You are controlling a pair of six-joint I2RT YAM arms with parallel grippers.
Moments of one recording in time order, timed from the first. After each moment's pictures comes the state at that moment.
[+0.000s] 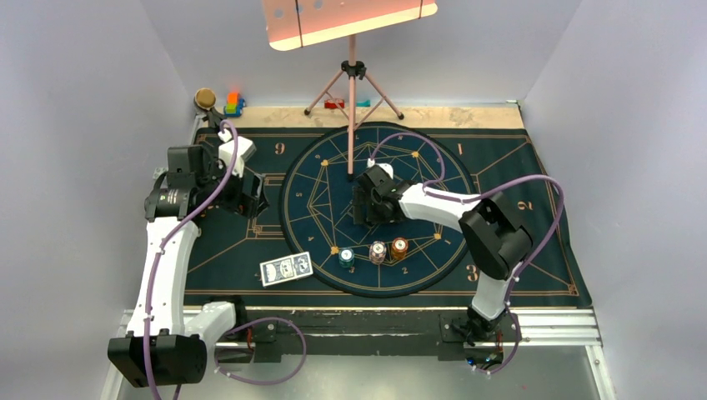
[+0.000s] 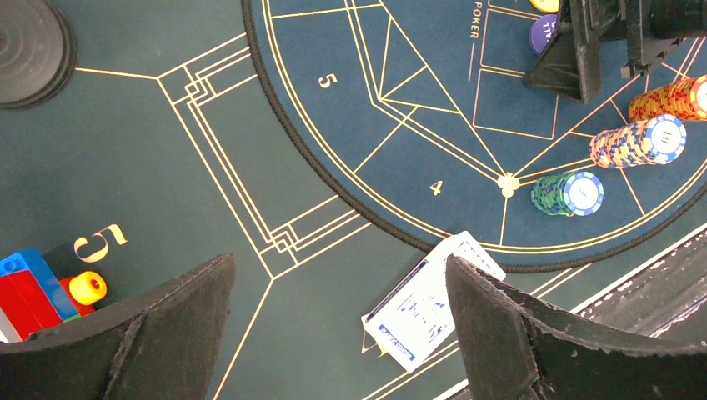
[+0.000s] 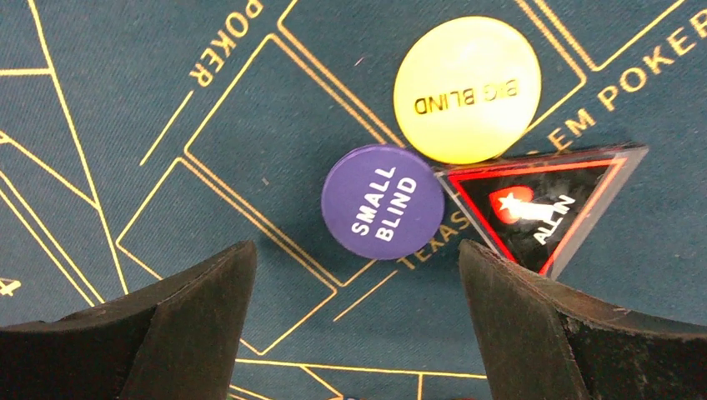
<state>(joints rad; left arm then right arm) 0.08 1.03 1.11 -0.90 0.48 0.31 0.75 1.81 1.15 -0.41 0.23 0.62</state>
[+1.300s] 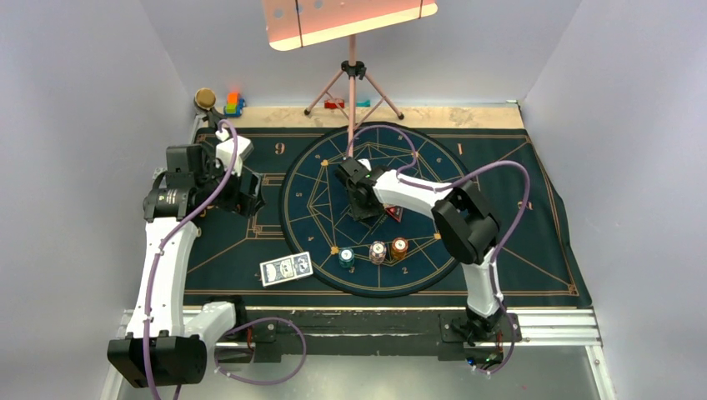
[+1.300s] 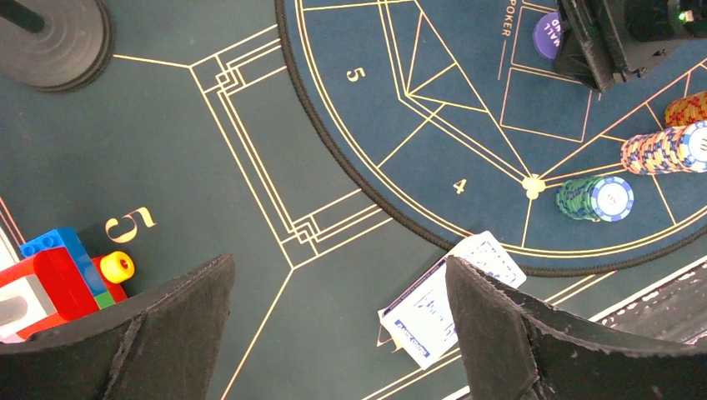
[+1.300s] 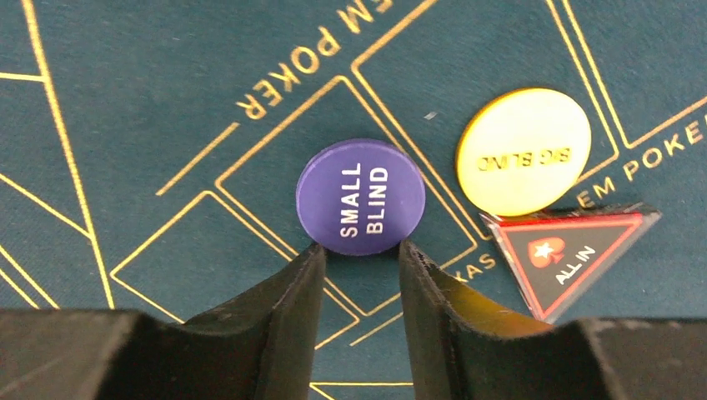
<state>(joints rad) 0.08 1.03 1.12 -0.91 0.42 0.32 0.78 2.02 1.44 -0.66 0.28 0.51</state>
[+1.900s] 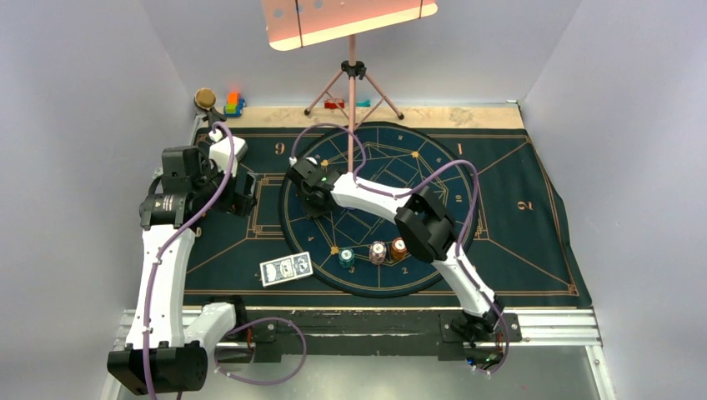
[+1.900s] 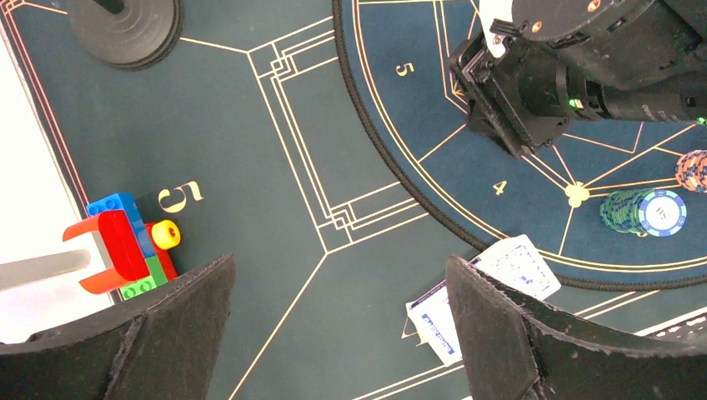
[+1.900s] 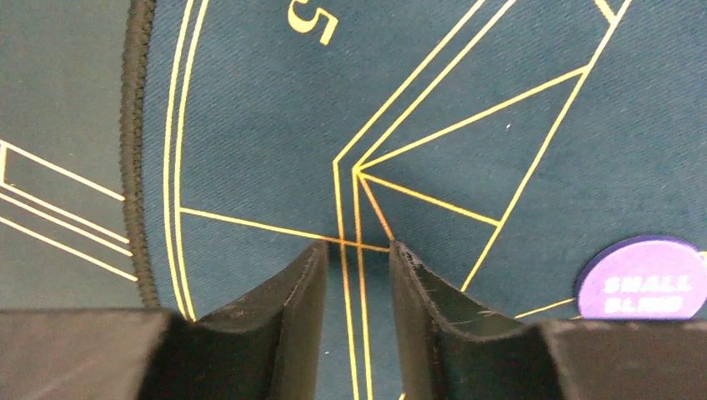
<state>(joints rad) 0.08 0.99 1.13 -0.91 0.30 0.31 0.94 2.33 1.94 -0.68 0.18 0.48</state>
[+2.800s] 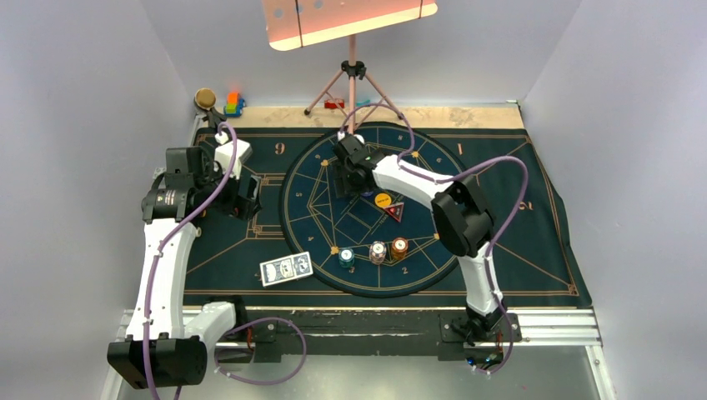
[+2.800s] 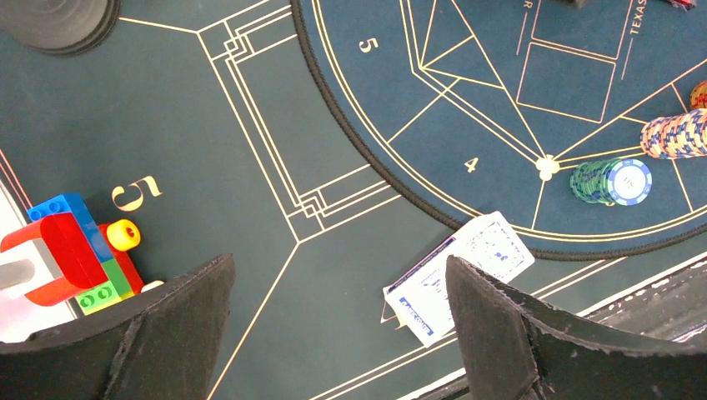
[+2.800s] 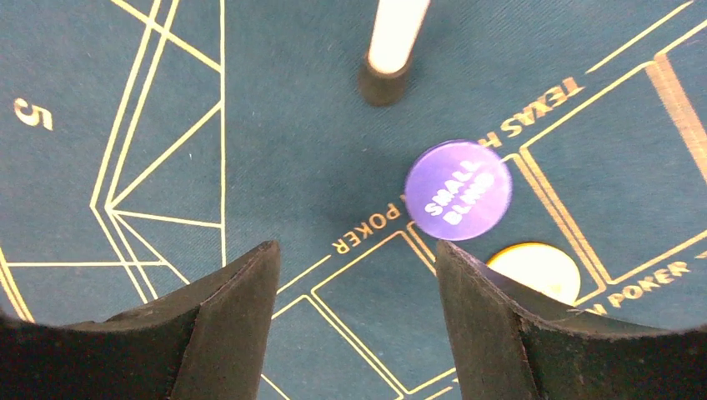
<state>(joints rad) 0.08 1.02 1.14 -0.97 0.36 0.33 0.74 2.12 1.66 -0.59 0.22 0.46</state>
